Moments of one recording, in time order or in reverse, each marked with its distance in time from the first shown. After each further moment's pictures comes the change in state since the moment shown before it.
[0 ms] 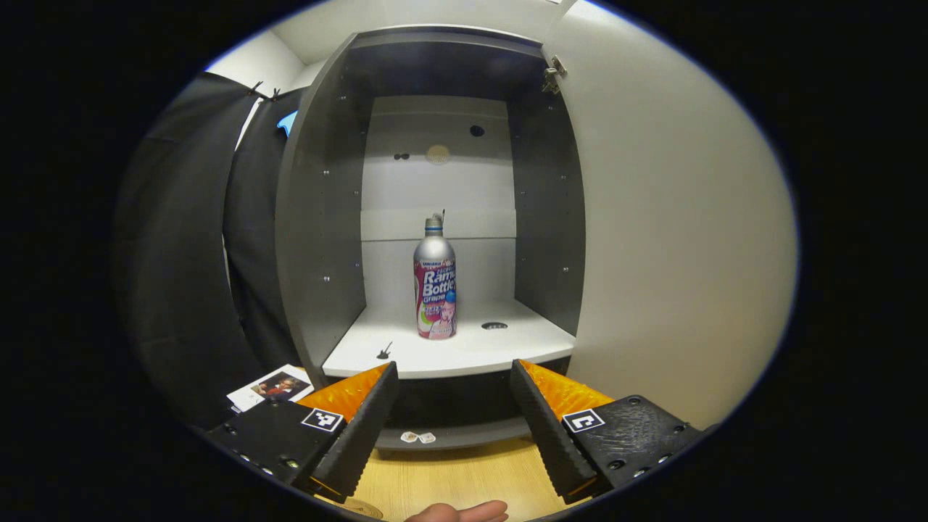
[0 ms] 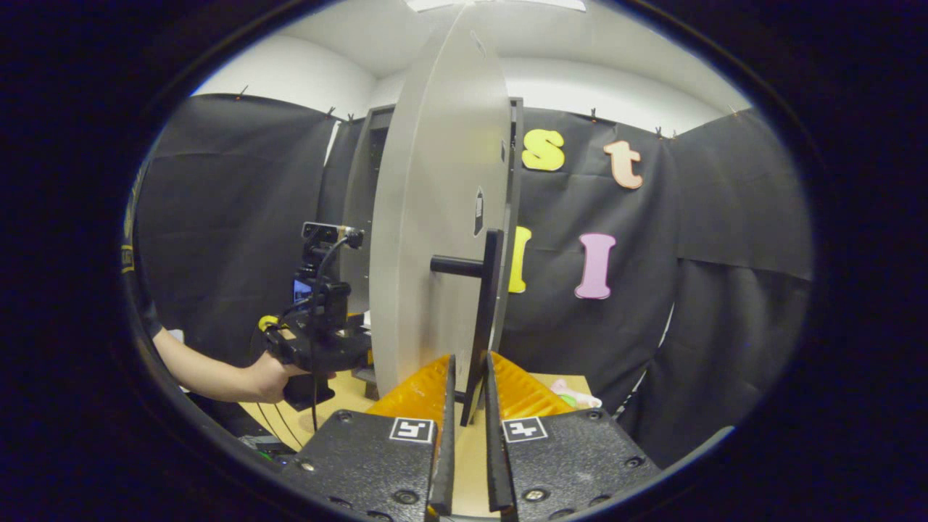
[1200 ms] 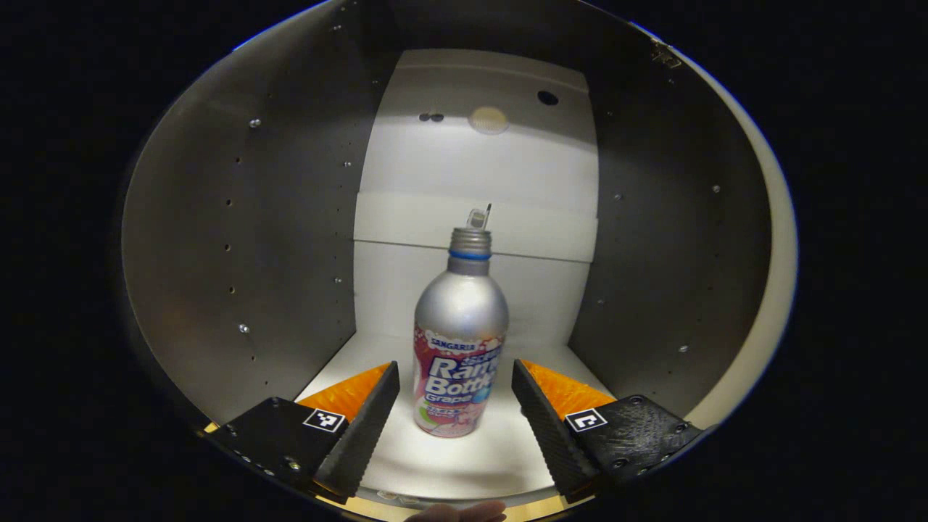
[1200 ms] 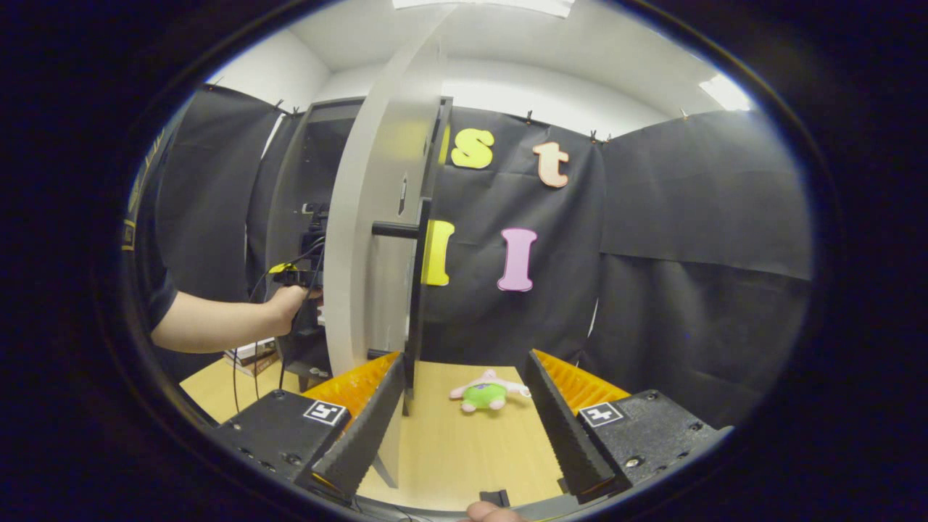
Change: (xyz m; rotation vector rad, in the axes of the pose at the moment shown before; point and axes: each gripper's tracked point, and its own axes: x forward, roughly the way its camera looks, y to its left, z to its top) left arm 0.184 0.042 0.019 -0.129 0.113 0.160; right arm -0.005 -0.049 -0.002 0.011 0.008 -0.249
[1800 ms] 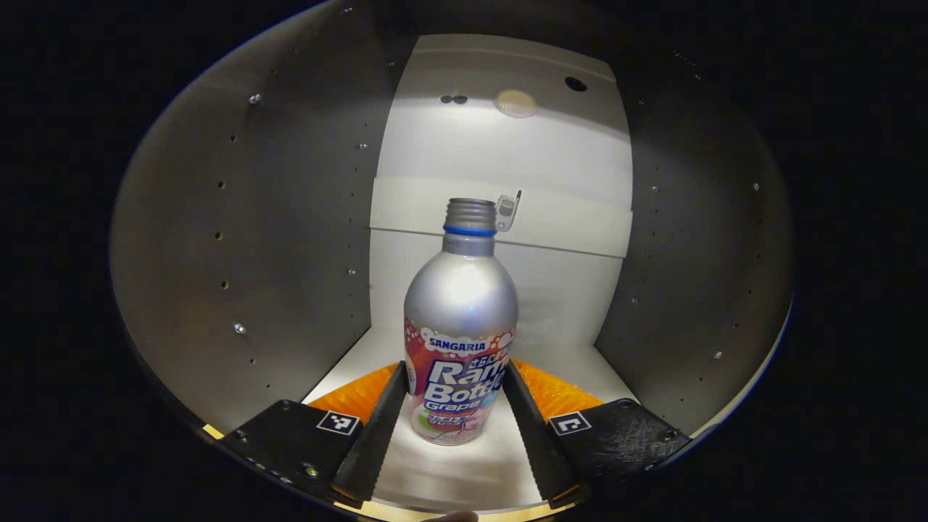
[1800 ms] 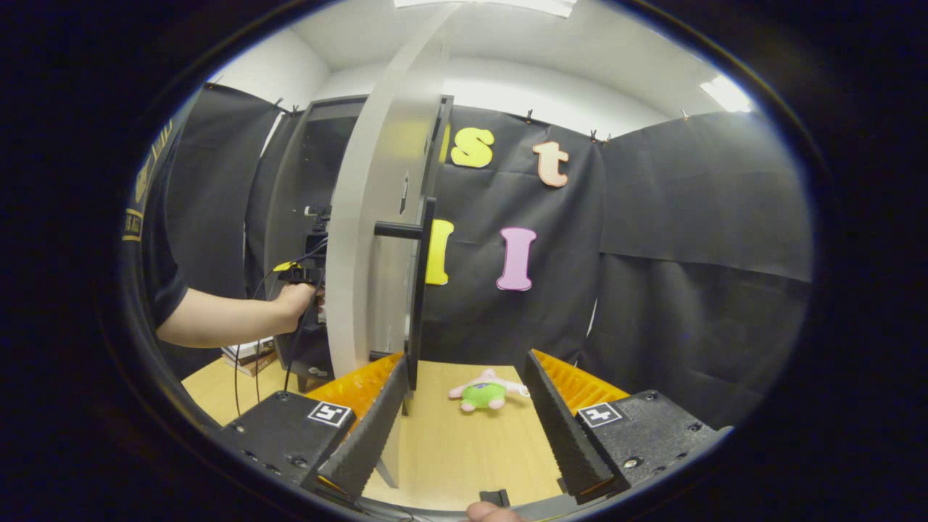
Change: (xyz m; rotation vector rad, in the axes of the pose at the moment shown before) left arm 0.003 0.005 0.005 -0.042 -0.011 0.008; right arm 0.000 -0.001 0.001 0.004 0.007 -0.017
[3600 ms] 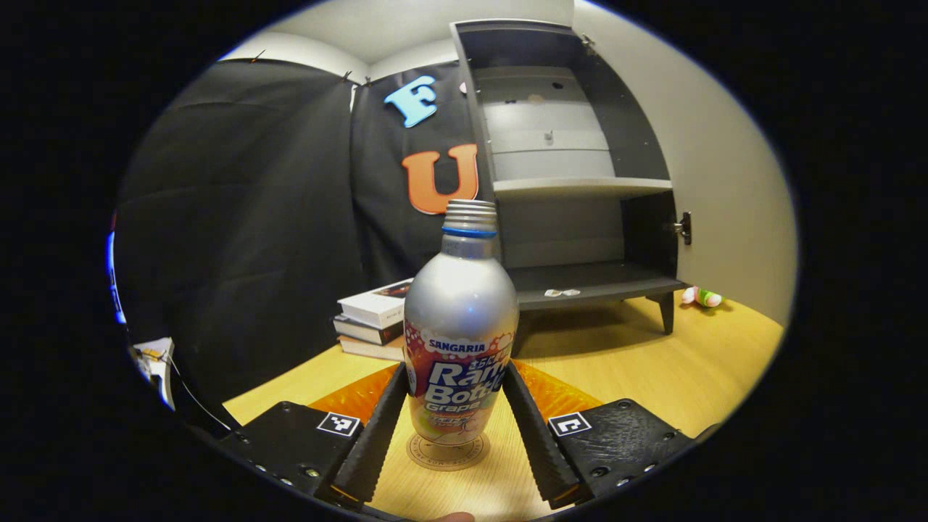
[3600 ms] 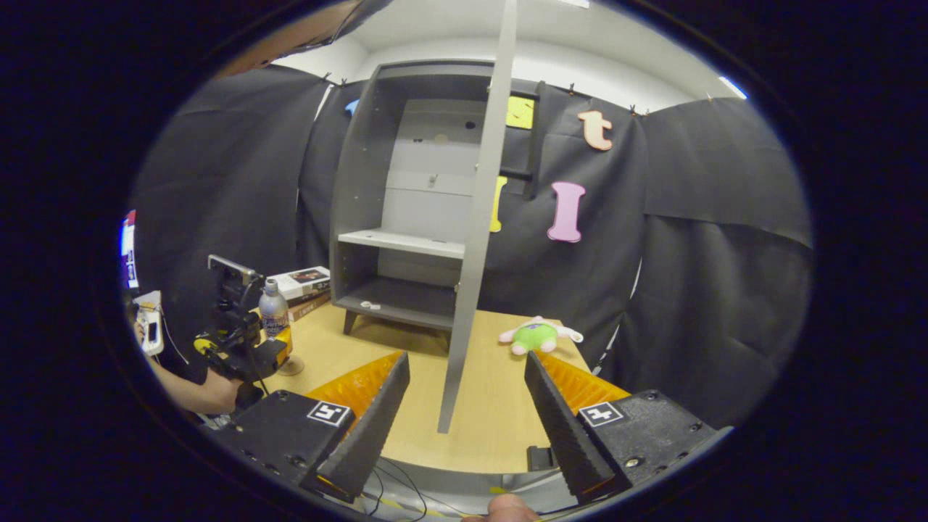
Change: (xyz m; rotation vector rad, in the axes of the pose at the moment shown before) left arm -0.276 0.202 -0.320 0.148 -0.069 0.223; right arm -0.045 0.082 -0.173 -0.054 0.147 0.177
